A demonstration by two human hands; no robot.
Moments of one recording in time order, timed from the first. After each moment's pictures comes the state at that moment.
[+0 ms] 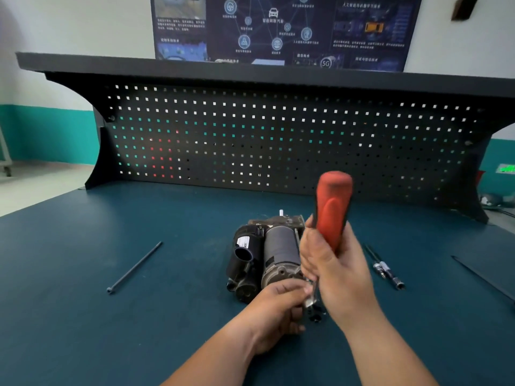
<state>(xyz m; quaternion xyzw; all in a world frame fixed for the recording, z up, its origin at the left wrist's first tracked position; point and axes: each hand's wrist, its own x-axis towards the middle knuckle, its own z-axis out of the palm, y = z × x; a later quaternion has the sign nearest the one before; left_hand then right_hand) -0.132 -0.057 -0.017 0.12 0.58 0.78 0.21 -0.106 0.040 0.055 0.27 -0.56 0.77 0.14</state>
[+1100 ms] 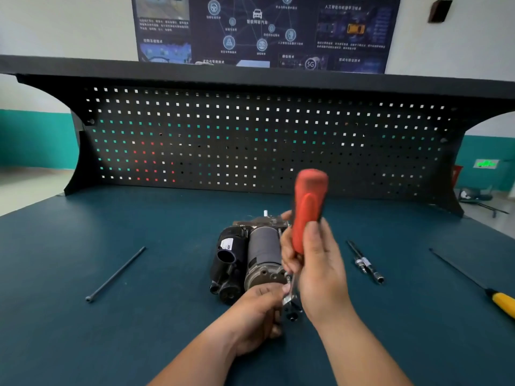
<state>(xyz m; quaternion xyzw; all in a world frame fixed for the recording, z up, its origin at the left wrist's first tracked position) -0.130 -0.056 -0.015 0.11 0.57 0.78 0.23 -0.102 0.035 0.055 0.25 -0.53 0.79 0.19</state>
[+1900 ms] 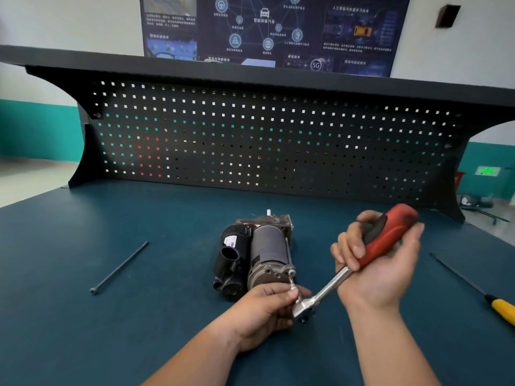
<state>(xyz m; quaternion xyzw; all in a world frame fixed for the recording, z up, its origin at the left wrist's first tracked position) -0.131 -0.057 -0.019 0.13 0.56 0.78 0.25 -0.109 0.076 0.065 0.21 -0.35 0.89 0.22</state>
